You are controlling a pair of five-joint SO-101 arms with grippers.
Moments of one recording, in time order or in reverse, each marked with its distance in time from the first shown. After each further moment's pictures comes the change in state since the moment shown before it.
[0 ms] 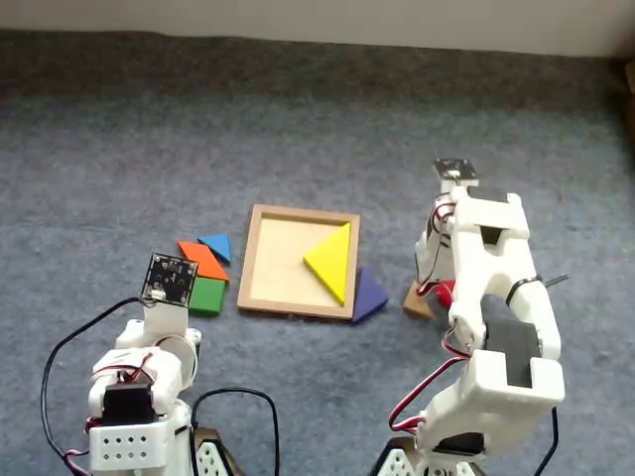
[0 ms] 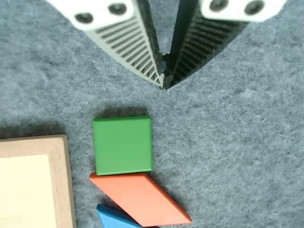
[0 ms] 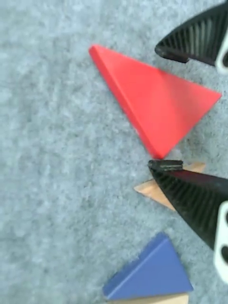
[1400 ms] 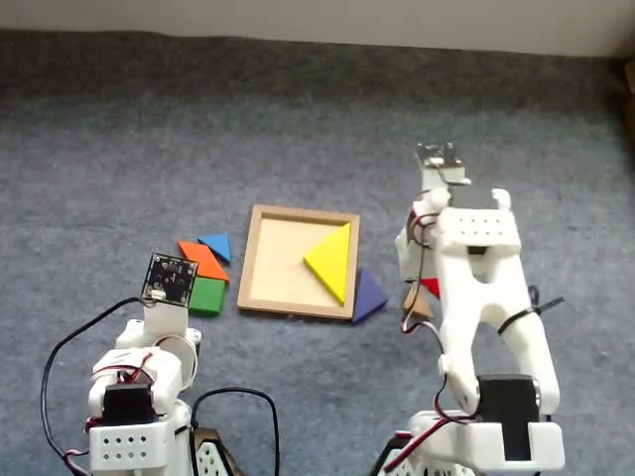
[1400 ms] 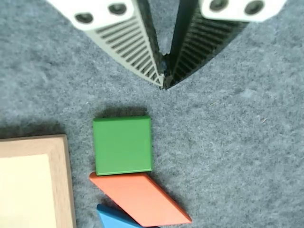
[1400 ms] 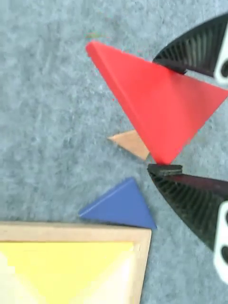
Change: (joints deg) left arm 0.0 0.0 0.0 0.0 0.0; right arm -9.7 -16.9 3.0 8.1 -7.3
